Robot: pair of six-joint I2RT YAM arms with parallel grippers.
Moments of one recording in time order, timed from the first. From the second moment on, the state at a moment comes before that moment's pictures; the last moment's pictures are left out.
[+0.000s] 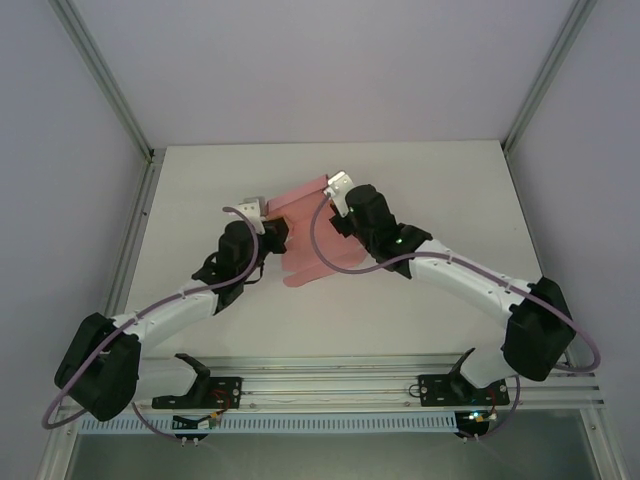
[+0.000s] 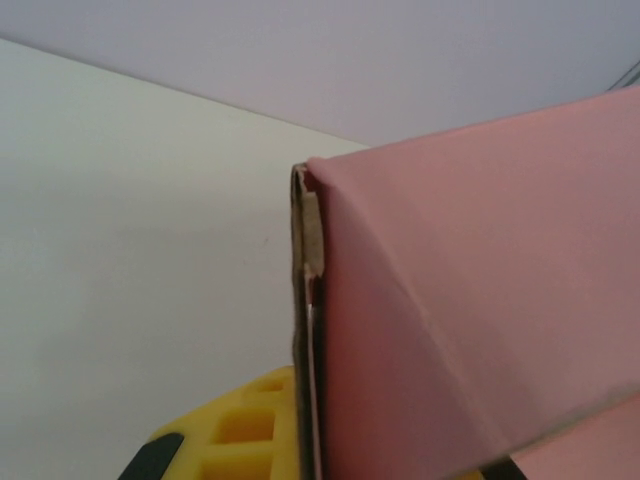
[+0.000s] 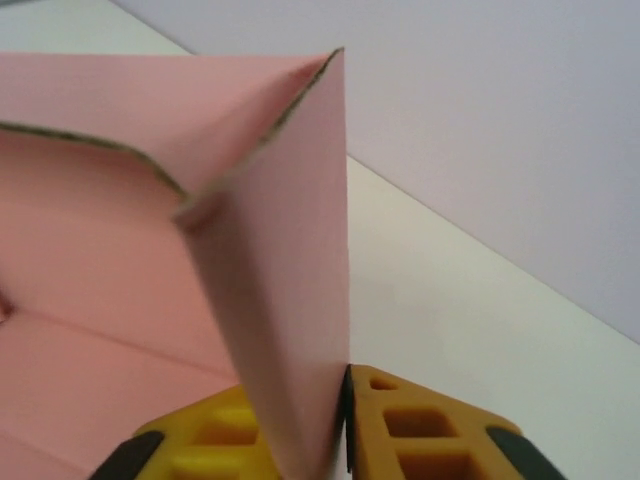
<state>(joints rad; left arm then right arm) -0.57 1.24 0.64 0.32 -0.15 -0.55 0.79 1.47 1.14 -0.11 0.42 -0.22</state>
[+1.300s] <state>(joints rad) -0.85 1.41 0.98 -0.24 -0.64 -0.88 0.66 1.43 1.08 -0.22 0.29 0.10</state>
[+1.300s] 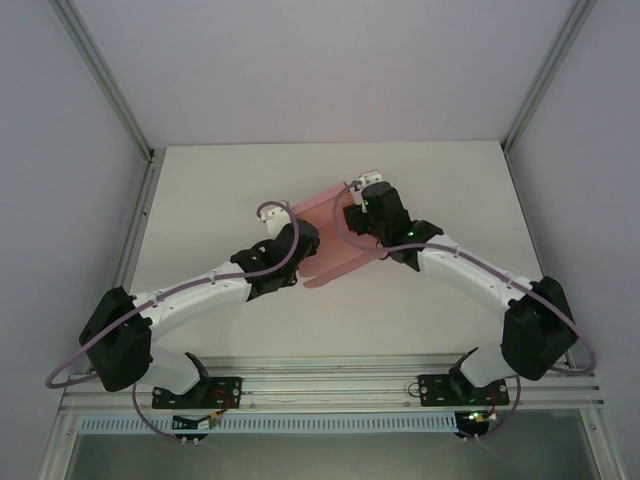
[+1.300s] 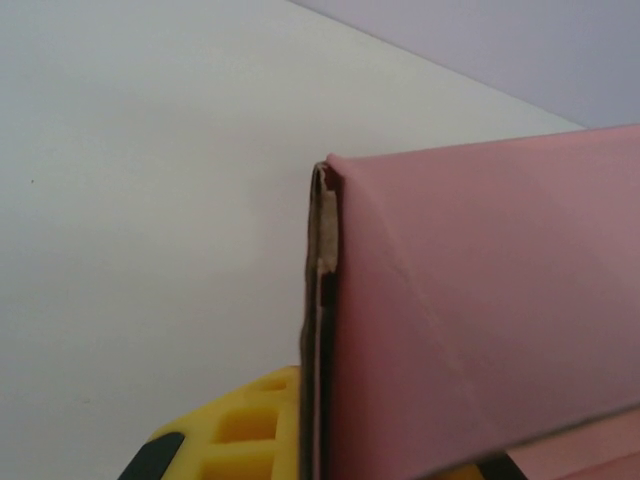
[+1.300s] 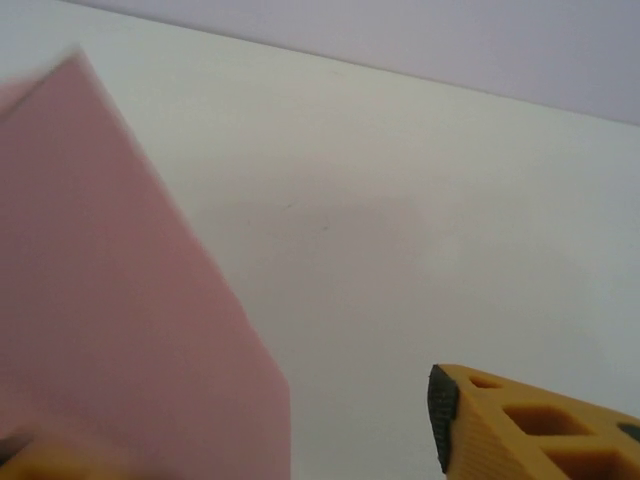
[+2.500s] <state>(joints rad) -0.60 1.80 1.52 -0.87 -0.02 0.71 0.63 0.86 0.73 -0.14 0.28 0.15</state>
